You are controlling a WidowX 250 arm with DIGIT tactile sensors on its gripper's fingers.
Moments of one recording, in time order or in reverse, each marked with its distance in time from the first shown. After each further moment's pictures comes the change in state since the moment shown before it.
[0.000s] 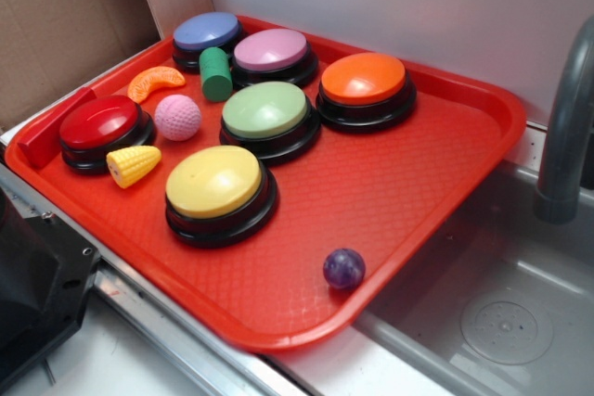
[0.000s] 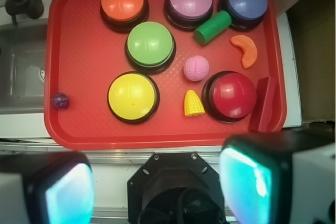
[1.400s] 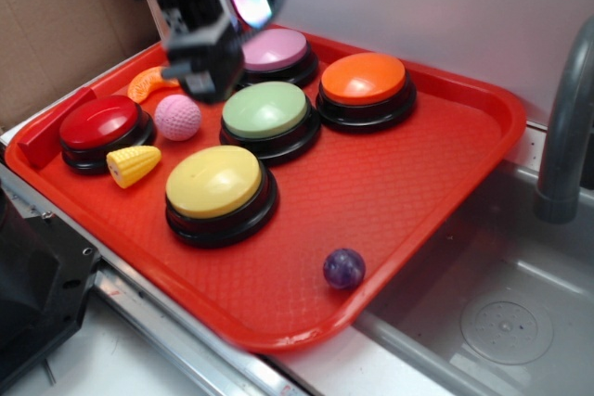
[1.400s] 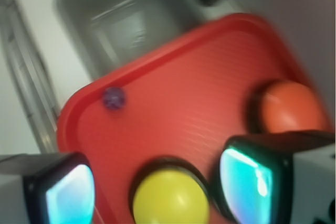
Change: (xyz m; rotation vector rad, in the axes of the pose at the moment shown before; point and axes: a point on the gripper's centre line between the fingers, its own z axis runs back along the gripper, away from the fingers) arm 0.056 -0.106 -0.110 -0.181 -0.057 -1.204
